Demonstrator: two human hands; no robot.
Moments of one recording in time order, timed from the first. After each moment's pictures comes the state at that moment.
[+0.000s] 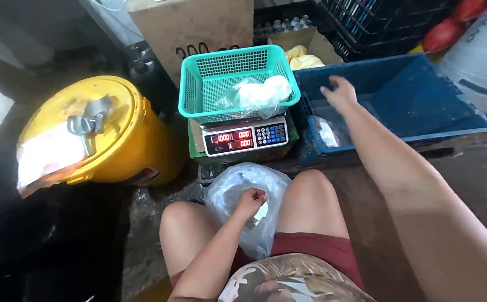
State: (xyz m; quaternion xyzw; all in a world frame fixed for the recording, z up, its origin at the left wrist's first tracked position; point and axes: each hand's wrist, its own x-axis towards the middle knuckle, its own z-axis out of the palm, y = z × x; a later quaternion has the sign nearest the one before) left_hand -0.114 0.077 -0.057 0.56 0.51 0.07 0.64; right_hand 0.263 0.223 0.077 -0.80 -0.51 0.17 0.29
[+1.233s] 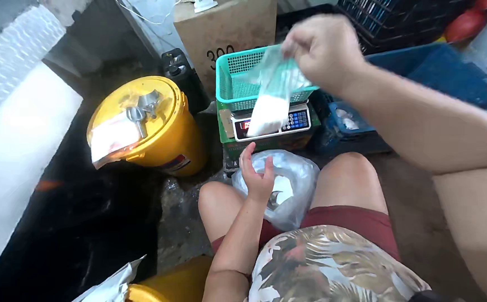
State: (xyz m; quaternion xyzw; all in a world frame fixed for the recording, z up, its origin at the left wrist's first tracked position) left_hand -0.169 0.049 0.032 0.62 0.42 0.61 0.26; right_hand 0.012 0.130 0.279 -0.54 -0.79 -0.03 0.30
